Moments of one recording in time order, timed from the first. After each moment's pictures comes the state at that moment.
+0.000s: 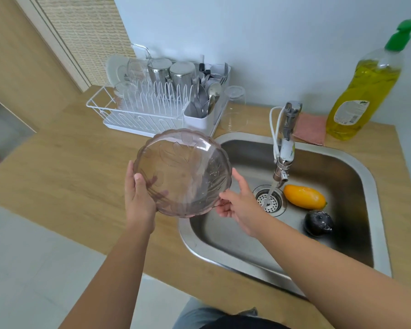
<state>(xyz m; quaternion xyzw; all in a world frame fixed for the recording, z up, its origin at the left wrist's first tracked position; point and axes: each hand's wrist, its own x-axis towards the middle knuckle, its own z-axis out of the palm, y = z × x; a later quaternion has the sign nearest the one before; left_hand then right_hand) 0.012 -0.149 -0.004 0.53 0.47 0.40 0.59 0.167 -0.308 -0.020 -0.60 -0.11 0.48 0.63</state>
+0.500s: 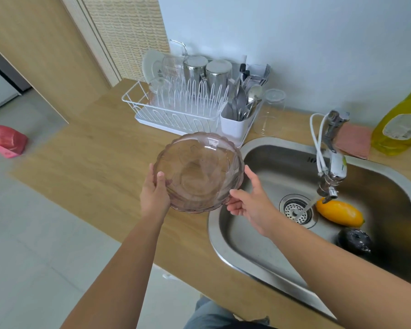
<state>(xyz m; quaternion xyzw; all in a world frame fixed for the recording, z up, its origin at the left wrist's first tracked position) -0.012 -0.094 -0.015 0.60 0.58 0.29 0.47 0.152 -0.255 -0.019 -0.61 -0.13 0.48 0.62</state>
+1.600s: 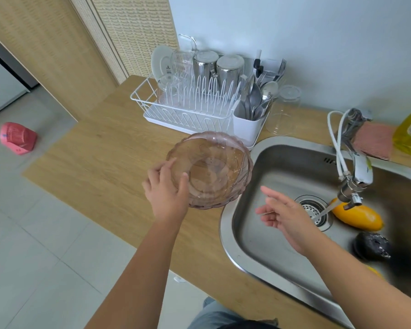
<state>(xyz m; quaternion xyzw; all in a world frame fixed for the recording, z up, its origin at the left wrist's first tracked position) -0.007 -0.100 -0.006 0.76 0.52 0.31 0.24 0.166 -0.296 -0.021 -0.63 -0.11 0.48 0.61</state>
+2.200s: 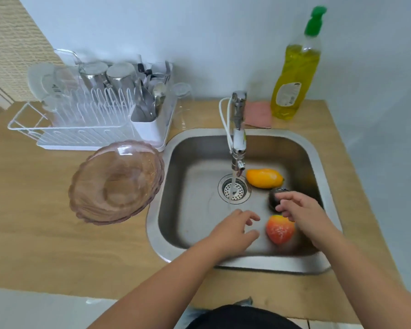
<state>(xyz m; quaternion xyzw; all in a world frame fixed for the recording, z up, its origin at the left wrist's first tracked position) 0.114 -0.318 -0.048 0.87 0.11 -0.20 0.44 0.213 -0.487 -0.022 -0.82 -0.01 0.26 0.52</state>
